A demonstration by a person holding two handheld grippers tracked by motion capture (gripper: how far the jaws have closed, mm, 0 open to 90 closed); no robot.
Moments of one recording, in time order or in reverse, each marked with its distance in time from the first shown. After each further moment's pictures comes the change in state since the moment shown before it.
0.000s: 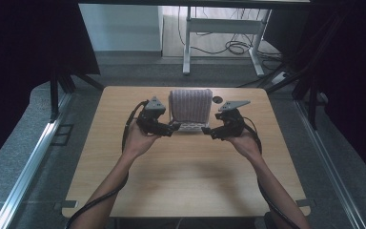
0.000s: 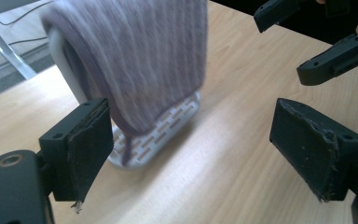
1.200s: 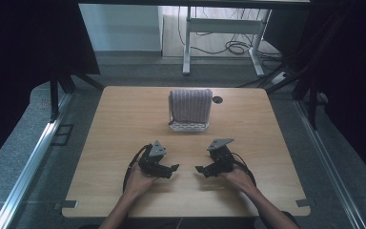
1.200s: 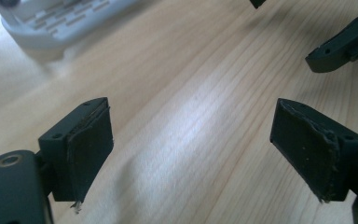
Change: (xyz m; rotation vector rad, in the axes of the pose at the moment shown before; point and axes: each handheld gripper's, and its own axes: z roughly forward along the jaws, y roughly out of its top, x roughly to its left) left arm -0.051 -0.120 0.031 0.108 -0.018 -0.003; right arm 0.055 -0.098 0.045 0.160 0.061 -0.025
